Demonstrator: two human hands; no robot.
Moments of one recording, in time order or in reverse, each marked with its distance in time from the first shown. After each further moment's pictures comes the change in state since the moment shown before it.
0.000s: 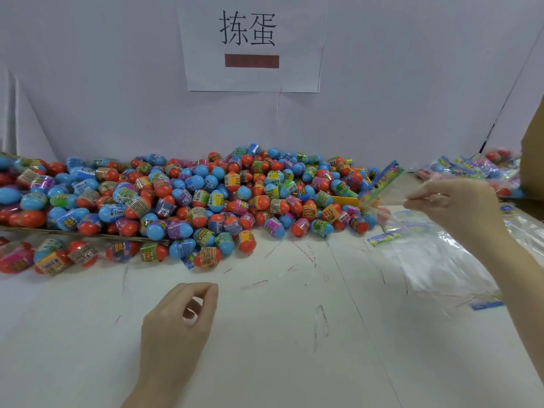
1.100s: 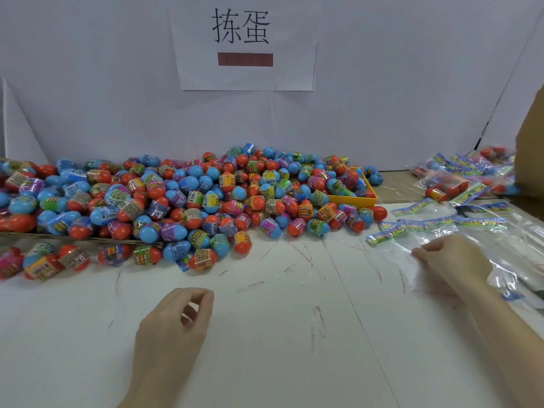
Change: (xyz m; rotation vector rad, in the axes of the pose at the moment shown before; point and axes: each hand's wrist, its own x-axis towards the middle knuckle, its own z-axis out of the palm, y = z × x) left_hand 0.001 0.000 0.000 0.041 -0.104 -0.136; right_hand -0.027 0.081 0.036 -0.446 -0.126 0.652
